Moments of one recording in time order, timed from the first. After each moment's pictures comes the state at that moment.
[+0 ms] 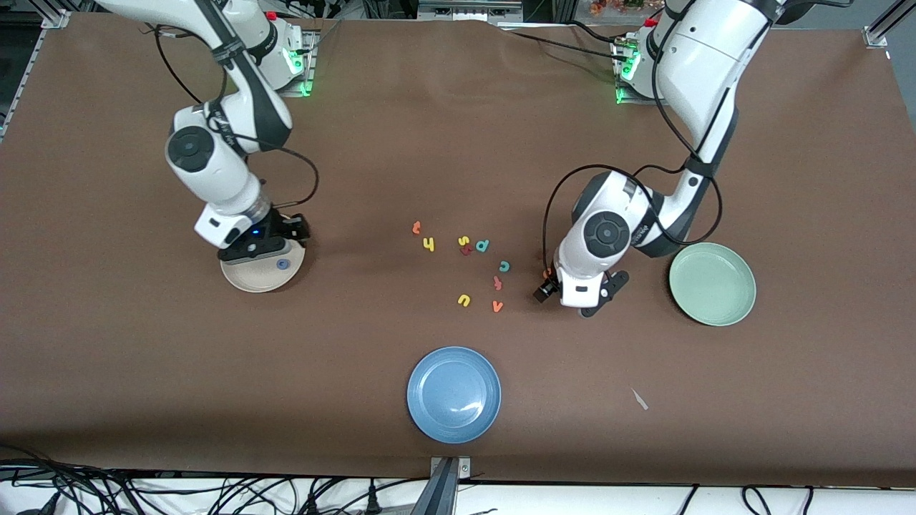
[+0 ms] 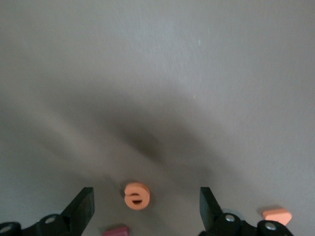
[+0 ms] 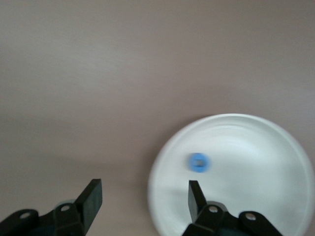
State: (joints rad) left arm -0.30 0.67 -0.19 -1.71 0.06 2.34 -1.24; right arm 0.03 0.24 0.31 -2.21 -0.10 2.56 0.25
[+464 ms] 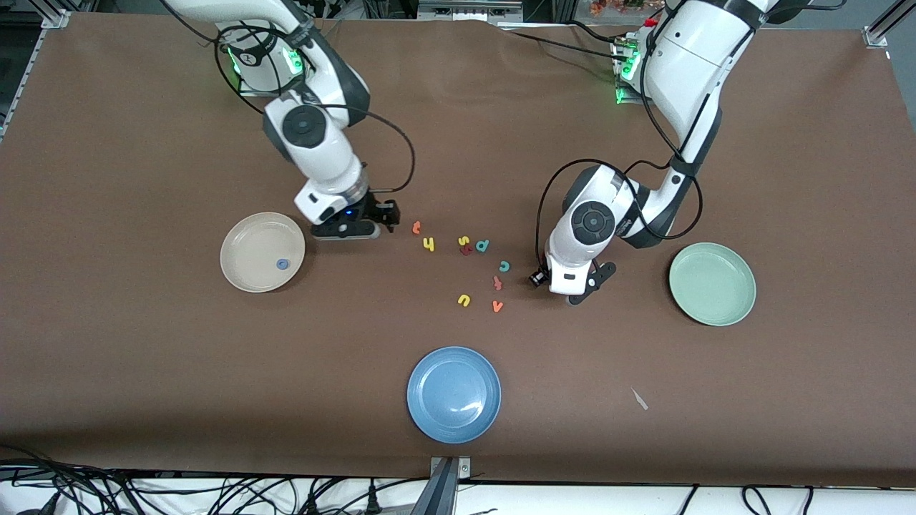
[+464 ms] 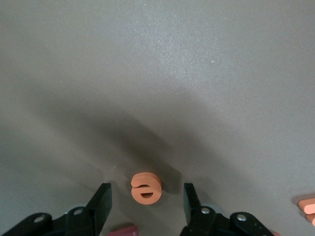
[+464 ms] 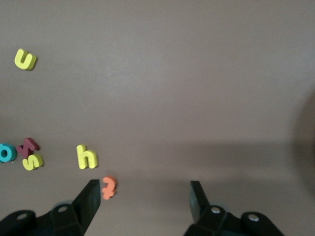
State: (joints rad) left arm -0.31 0.67 -0.19 -1.79 0.06 2.41 -1.23; right arm 0.26 0.37 0.36 -2.10 -0.18 2.56 0.76
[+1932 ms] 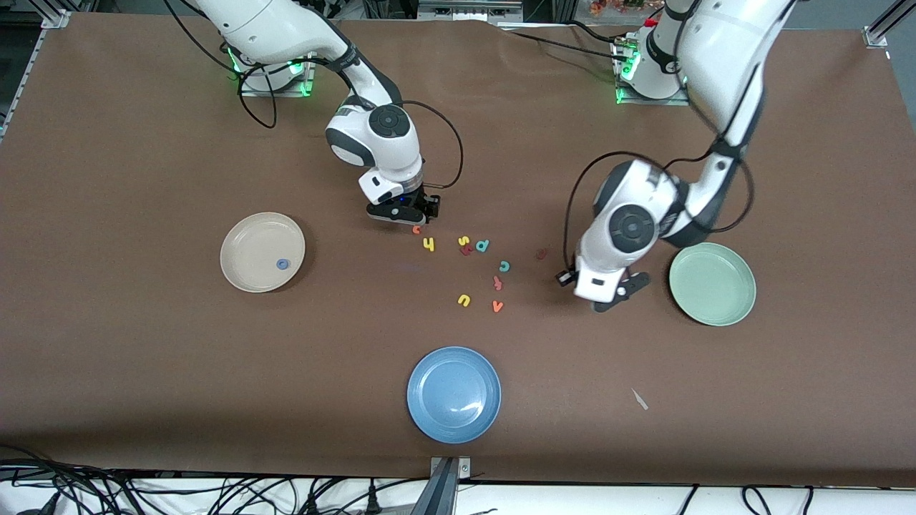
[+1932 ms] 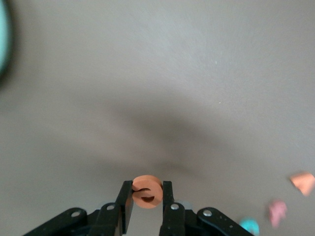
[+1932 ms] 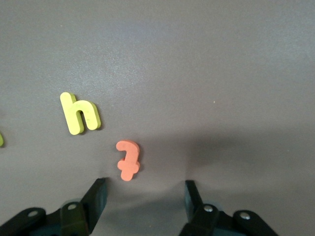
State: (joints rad) left arm -0.20 0.48 -0.18 -1.73 0.01 2.08 -0.88; right arm 0.40 0.57 0.36 -2.08 -0.56 2.66 1.35
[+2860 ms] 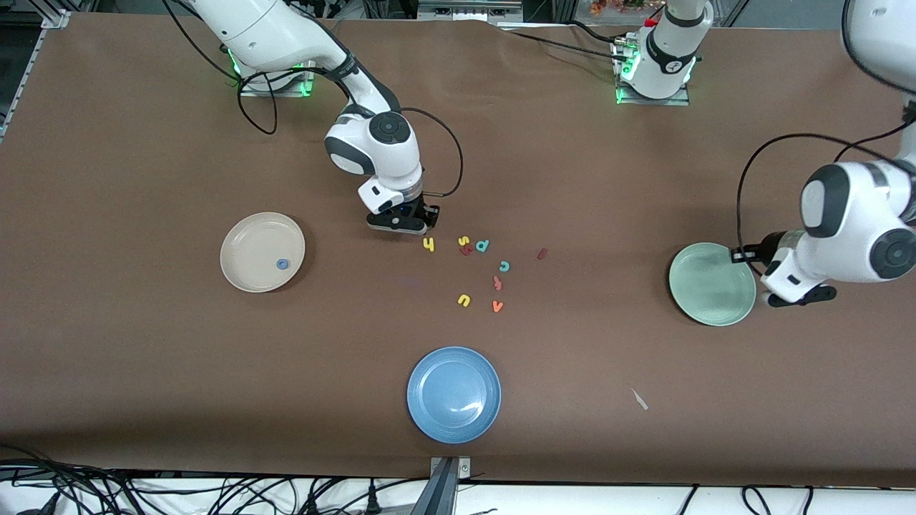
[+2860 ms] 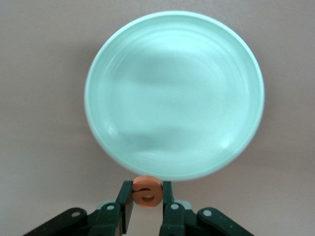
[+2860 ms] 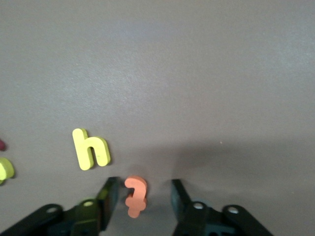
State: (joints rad) left arm 0.27 0.50 -0.16 -1.81 0.10 1.97 -0.10; right arm 0.40 0.60 0.34 -2.02 -0.61 2.66 1.34
